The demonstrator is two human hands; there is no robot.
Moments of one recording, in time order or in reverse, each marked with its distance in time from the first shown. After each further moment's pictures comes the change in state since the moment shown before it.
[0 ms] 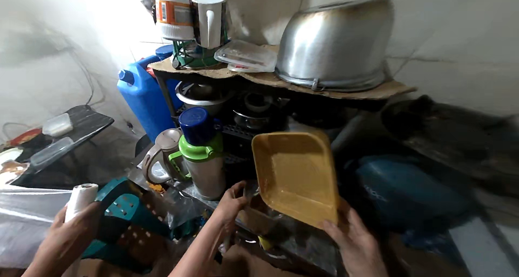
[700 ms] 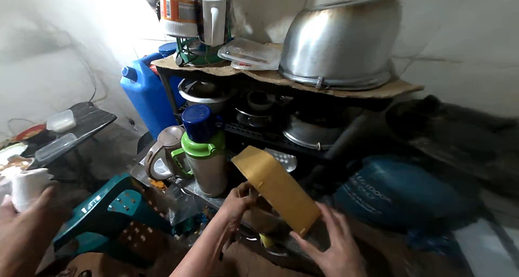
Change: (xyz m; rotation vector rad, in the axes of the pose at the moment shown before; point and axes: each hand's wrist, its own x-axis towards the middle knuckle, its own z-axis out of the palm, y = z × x) left_hand -0.009 0.005 0.013 -0.120 -0.015 0.000; right_hand -0.015 0.002 0.018 -0.565 -0.085 -0.368
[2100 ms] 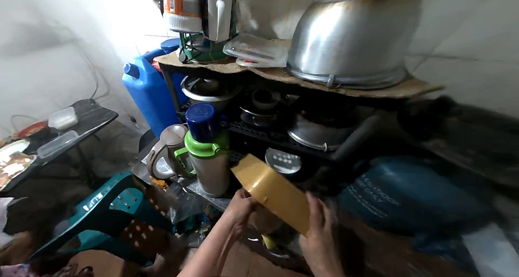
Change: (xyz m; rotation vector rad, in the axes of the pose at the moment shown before) left_hand 0.000 -0.005 0.005 -0.129 0.061 -0.013; right_hand 0.009 0.000 0.046 -0.140 0.129 -0.004
